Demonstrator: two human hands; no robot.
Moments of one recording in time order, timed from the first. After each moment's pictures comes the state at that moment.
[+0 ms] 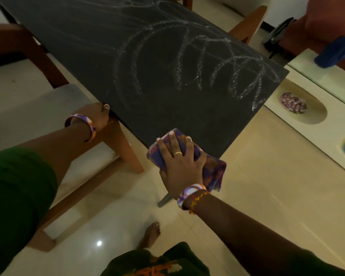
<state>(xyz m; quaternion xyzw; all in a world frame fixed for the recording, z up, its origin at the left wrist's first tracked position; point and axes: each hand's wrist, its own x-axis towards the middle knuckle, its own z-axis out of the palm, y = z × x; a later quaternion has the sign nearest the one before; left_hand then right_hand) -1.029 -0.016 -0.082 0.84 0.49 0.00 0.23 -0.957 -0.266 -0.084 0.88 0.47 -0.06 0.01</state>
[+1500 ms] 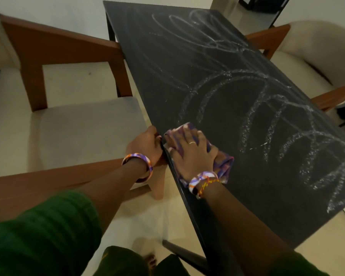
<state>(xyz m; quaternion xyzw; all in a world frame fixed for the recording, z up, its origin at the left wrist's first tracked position) -1.022 -0.008 -0.079 0.76 0.58 0.14 0.26 -0.903 -0.077 -0.074 0.81 0.58 -0.11 -0.01</state>
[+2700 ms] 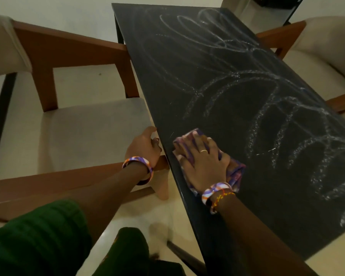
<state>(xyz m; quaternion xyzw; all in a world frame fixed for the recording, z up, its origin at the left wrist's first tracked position) -1.022 -0.002 -0.085 0.69 0.62 0.20 0.32 -0.885 -0.087 -0.077 0.80 0.59 -0.08 0.00</state>
